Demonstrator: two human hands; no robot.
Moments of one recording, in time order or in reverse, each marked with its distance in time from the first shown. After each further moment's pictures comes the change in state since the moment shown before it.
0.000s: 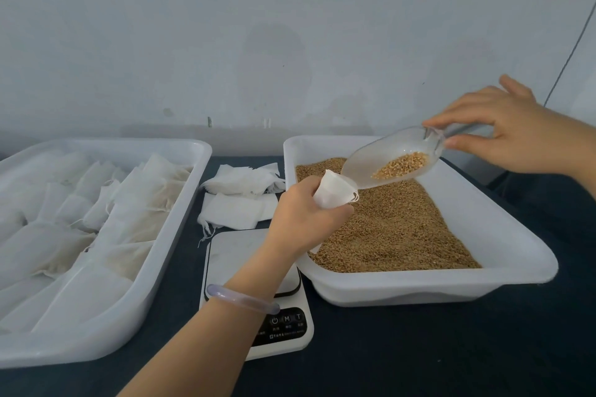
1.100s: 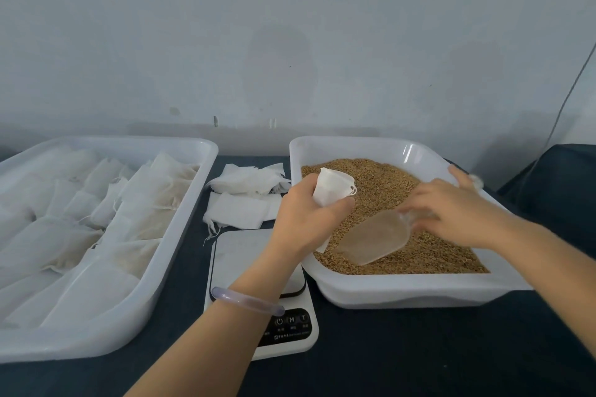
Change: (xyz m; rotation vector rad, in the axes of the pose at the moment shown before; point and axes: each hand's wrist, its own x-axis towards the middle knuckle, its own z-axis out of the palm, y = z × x) left_hand 0.000 -0.004 -0.001 -0.188 0.035 -0.006; right_hand -0.020 -0.010 0.102 -0.115 -0.336 0.078
